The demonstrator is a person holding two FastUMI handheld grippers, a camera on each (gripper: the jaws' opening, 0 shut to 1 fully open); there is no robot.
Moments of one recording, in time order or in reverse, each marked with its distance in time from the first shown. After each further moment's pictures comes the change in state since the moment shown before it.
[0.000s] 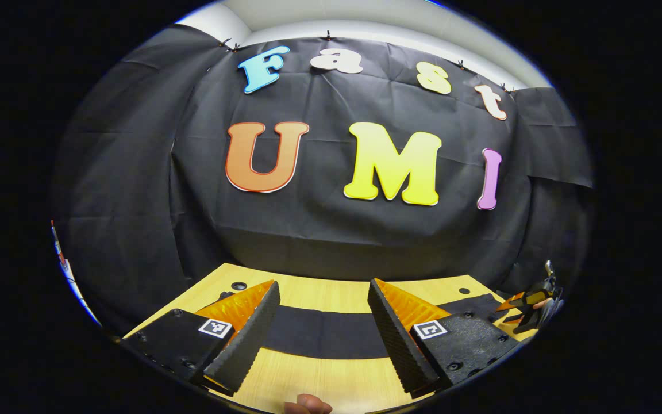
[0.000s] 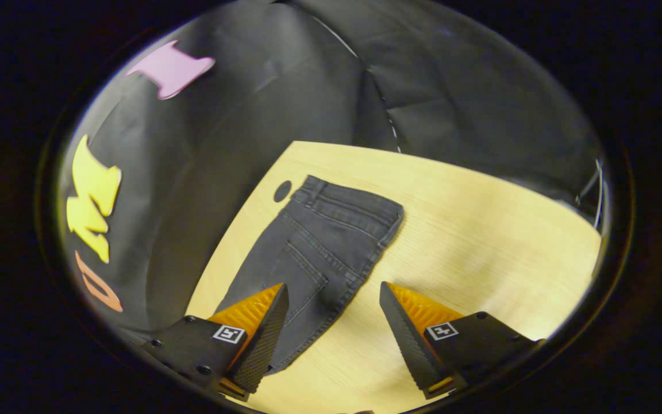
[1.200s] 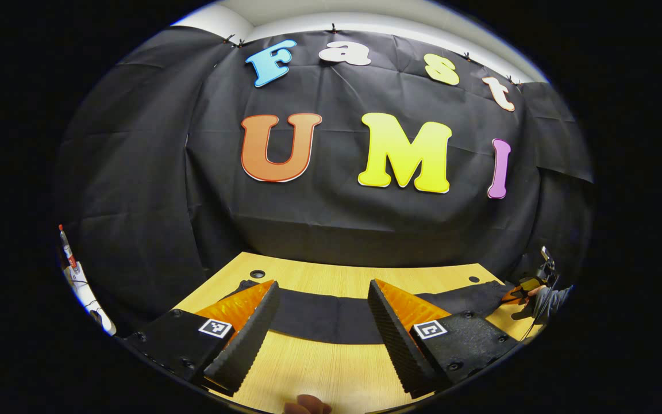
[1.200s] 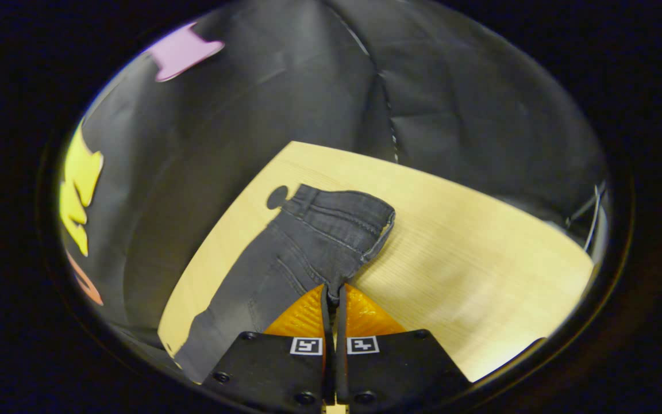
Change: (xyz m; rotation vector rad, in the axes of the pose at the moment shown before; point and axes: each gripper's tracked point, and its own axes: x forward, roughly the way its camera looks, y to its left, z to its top) left arm -0.021 0.024 -0.009 0.003 0.086 0.072; right arm -0.033 0.003 0.030 -0.305 -0.124 -0.072
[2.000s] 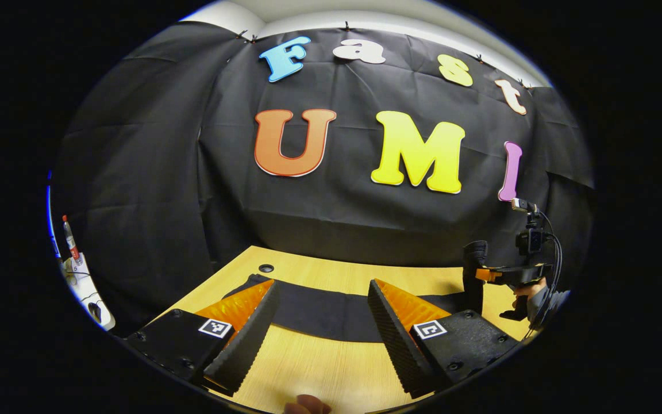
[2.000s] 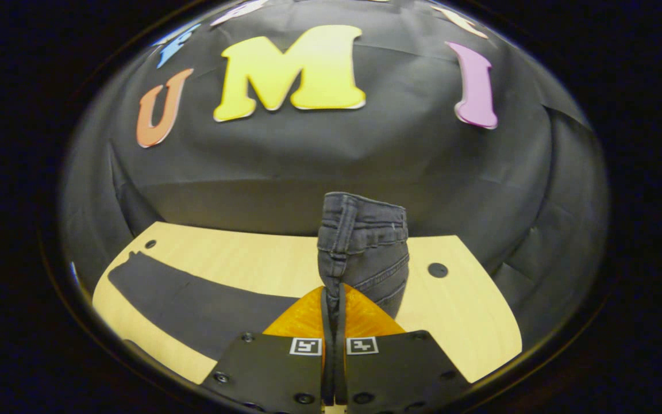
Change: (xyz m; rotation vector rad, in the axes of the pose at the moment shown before) left arm -0.006 0.020 -0.005 -0.035 0.018 0.064; right arm -0.104 0.128 0.004 -0.764 -0.229 0.317
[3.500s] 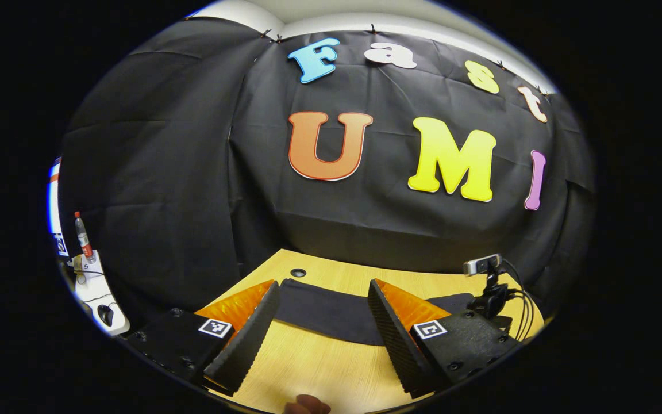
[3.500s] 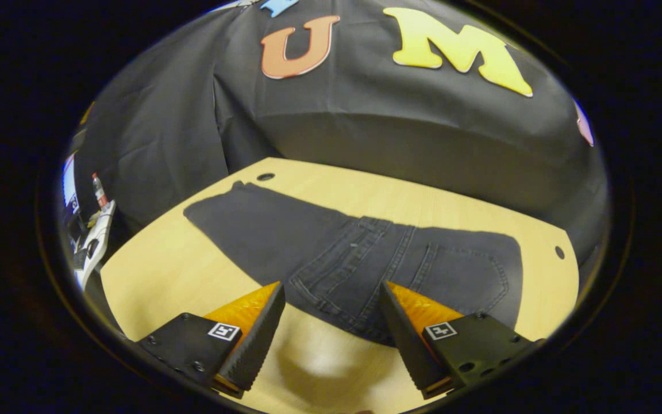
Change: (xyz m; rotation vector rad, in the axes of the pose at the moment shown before) left arm 0.006 0.067 0.010 -0.016 -0.012 0.087; right arm -0.060 0.043 -0.032 -0.183 0.109 0.352
